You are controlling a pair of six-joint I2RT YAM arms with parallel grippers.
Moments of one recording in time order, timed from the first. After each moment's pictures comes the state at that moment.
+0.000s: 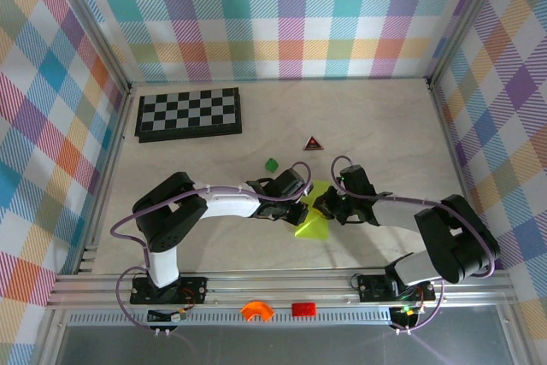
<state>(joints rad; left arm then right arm) -0.95 1.85 1.00 -0.15 0.18 -0.46 0.48 1.43 0.43 0.07 -0.49 1.10</state>
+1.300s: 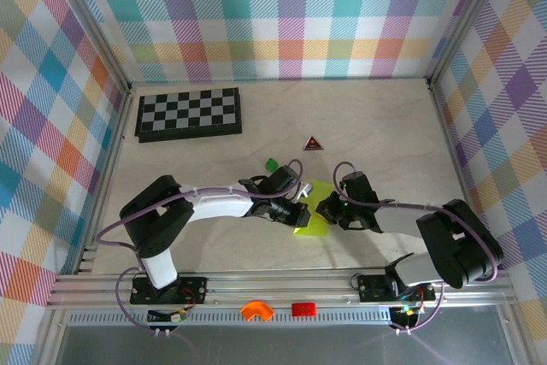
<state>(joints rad) -0.94 1.77 0.98 -0.17 0.43 -0.59 0.48 1.39 0.36 0.12 -0.45 1.10</state>
